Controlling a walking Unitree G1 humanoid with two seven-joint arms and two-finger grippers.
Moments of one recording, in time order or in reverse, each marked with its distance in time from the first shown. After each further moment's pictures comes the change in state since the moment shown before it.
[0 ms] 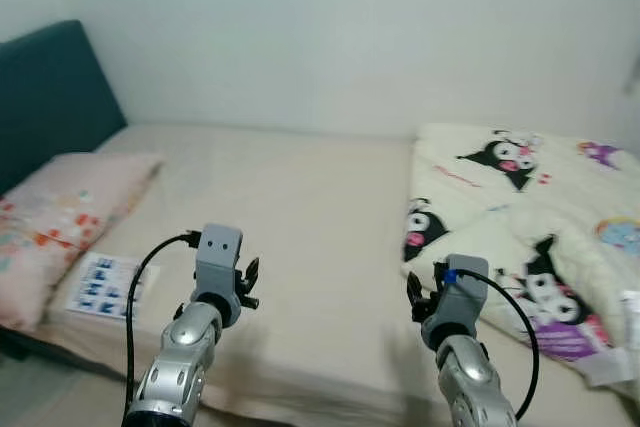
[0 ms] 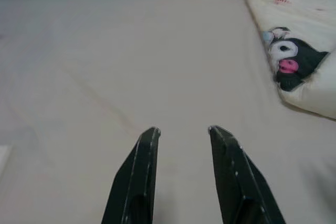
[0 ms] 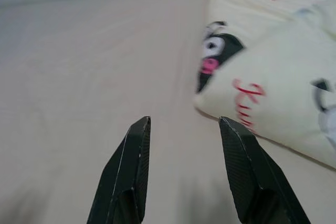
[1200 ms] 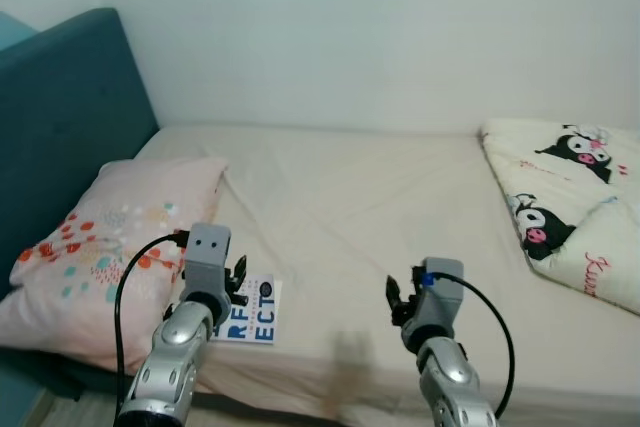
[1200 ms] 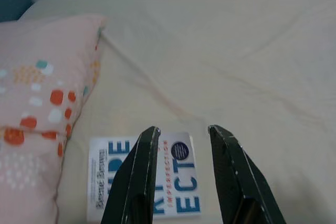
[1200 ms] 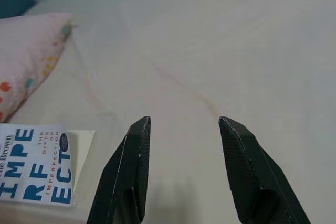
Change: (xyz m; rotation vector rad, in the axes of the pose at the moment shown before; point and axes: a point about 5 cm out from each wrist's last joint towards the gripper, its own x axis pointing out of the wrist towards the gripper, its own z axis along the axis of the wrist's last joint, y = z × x) left arm -0.001 0.005 0.000 -0.009 -0.007 0.038; right arm 0.002 0.010 -0.003 -0.042 0.005 0.053
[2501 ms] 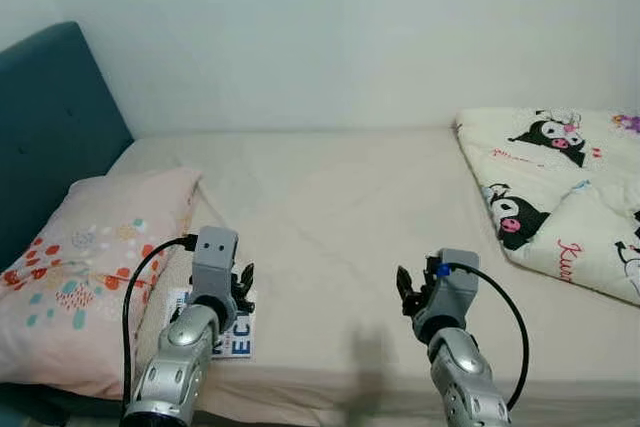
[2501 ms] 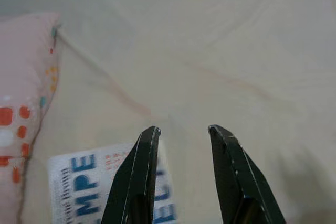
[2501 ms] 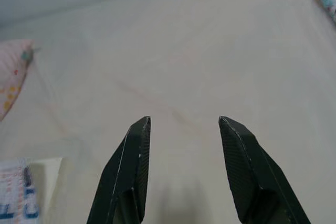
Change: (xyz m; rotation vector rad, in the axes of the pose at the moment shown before) left arm 0.000 0.002 -0.003 0.011 0.053 -0.005; right arm 0.005 -0.005 0.003 0.068 -0.005 -0.010
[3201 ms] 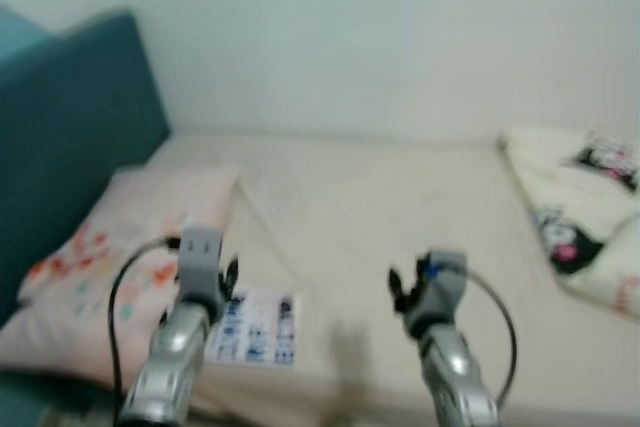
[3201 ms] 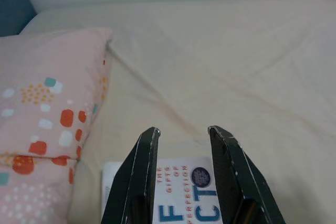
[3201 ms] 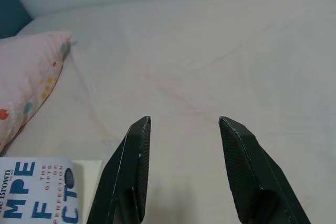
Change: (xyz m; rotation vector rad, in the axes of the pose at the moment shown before) left arm -0.001 0.000 0.004 -0.022 -0.074 0.045; right arm 0.004 0.003 0.004 -0.034 -0.015 0.014
